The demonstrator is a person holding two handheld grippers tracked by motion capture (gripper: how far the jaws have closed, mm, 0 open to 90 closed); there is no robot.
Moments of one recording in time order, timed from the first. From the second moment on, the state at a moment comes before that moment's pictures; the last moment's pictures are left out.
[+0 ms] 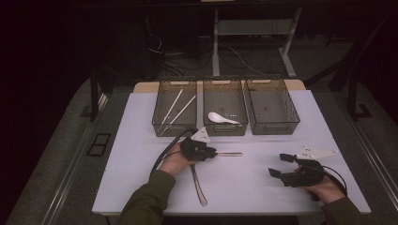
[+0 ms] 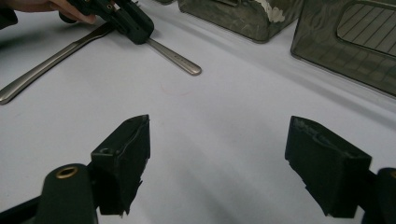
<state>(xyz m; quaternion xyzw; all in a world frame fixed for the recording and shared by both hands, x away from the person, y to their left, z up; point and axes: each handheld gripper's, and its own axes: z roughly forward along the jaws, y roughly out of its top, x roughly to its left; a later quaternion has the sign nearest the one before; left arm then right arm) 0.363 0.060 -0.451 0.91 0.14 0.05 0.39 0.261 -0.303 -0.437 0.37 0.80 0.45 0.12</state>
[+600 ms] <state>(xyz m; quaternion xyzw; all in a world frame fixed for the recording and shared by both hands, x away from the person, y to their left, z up) 0.353 0.049 -0.434 0.90 0.13 0.04 0.40 0.262 -0.307 -0.430 0.39 0.79 0.47 0.11</state>
